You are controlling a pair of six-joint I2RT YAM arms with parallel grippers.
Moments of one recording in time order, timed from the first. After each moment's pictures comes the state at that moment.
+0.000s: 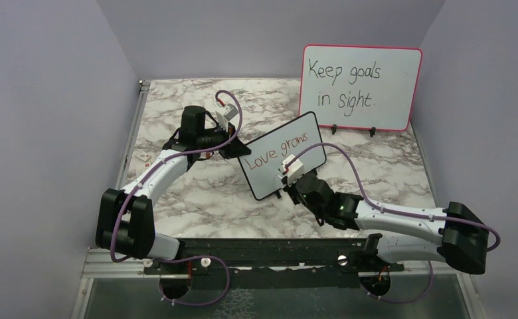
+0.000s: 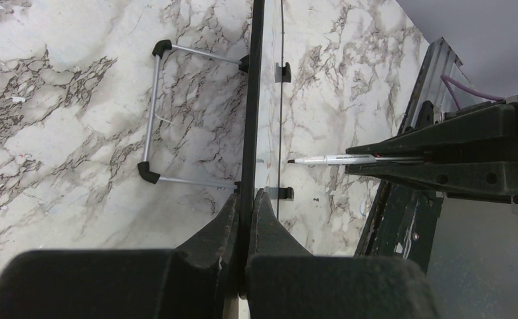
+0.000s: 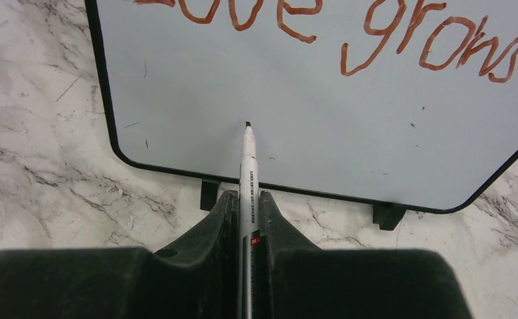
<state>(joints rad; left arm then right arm) -0.27 1.41 0.93 -0.10 0.86 -0.08 1.09 1.15 0.59 0.07 0.45 0.03</state>
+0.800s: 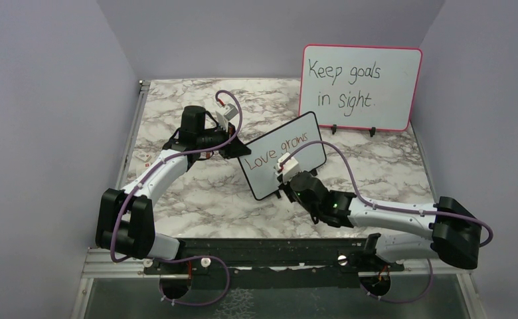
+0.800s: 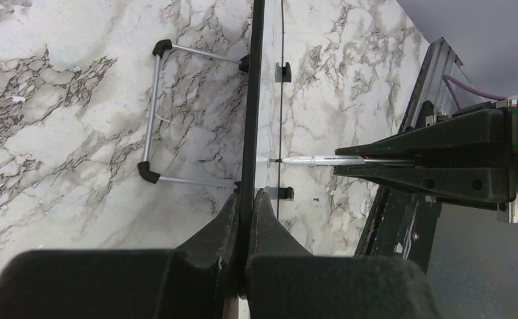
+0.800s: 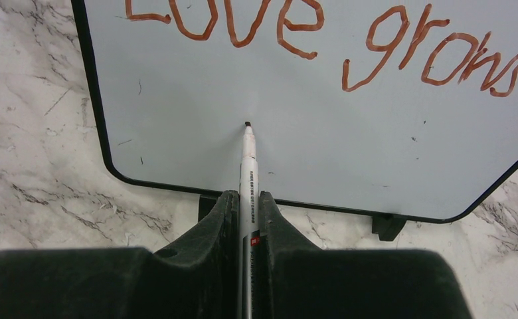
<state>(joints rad) -0.27 1.41 0.94 -0.10 0.86 -0.08 1.09 1.22 0.62 0.11 0.49 0.02</state>
